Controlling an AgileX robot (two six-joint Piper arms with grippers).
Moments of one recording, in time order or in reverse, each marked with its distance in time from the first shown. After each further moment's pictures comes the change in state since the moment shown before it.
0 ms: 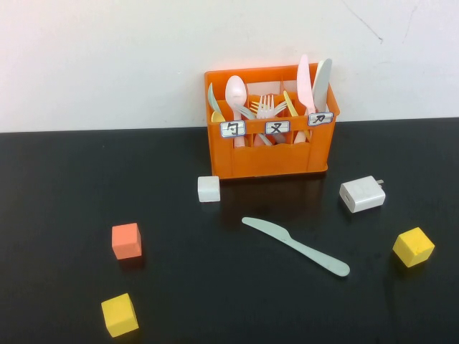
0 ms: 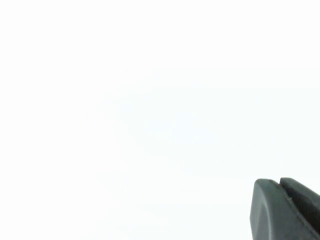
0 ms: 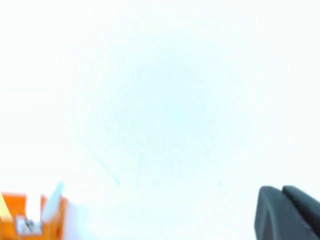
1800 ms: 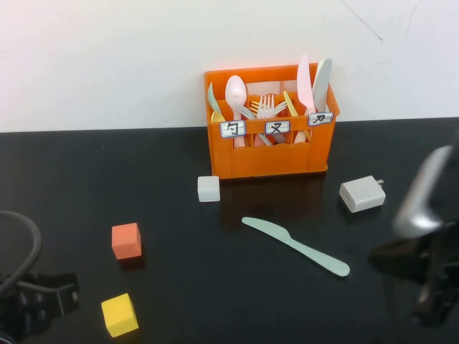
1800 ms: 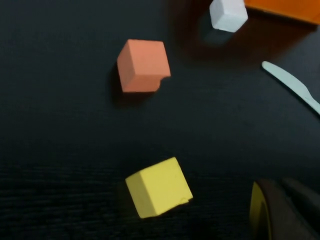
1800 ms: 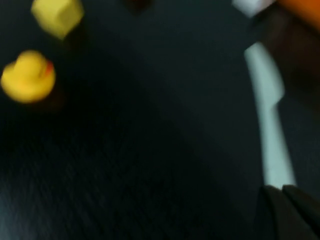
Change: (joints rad) right arm 0.389 1.196 -0.778 0.769 0.937 -1.024; left arm -0.002 0.788 -0.517 -0.548 1.053 0.398
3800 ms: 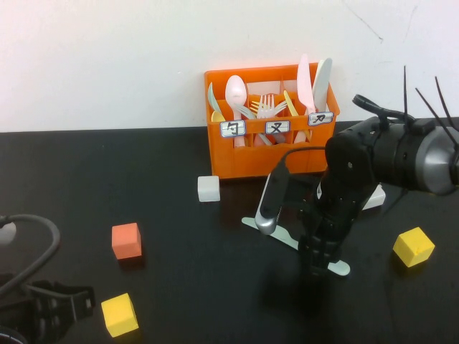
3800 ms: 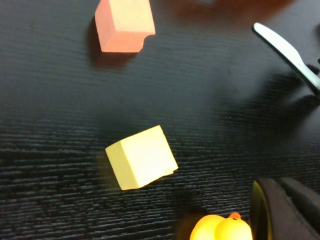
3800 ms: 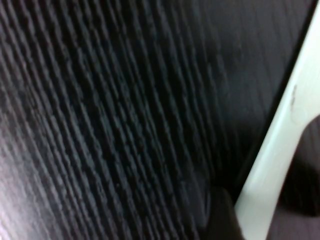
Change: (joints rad) right arm 0.197 0.842 -0.656 -0.704 0.160 0.357; left arm 0.000 0.062 0.000 -0.080 0.062 0.060
